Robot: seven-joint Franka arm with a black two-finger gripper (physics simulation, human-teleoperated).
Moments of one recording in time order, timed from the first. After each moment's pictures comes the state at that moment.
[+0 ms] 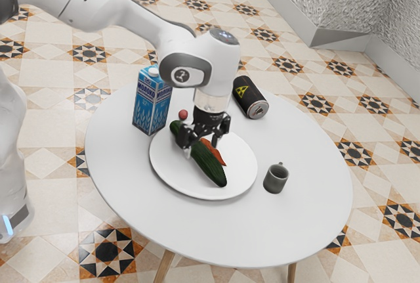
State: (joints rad) arm -0.13 -0.21 -0.01 -2.26 -0.04 2.09 -2.06
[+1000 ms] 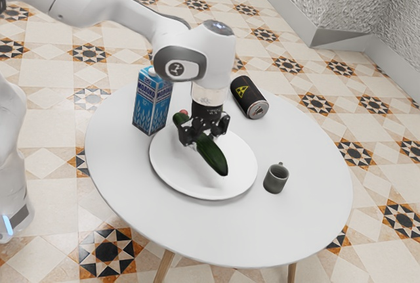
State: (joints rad) arm -0.14 -0.26 -0.02 -2.27 -0.04 2.10 -1.99
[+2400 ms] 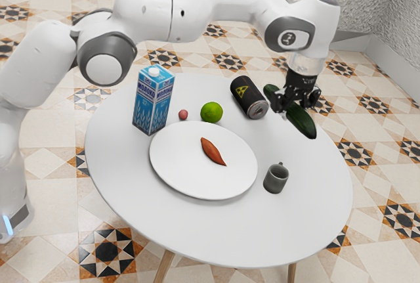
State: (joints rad) arm -0.04 0.53 -0.05 -1.02 0.00 1.65 -1.74
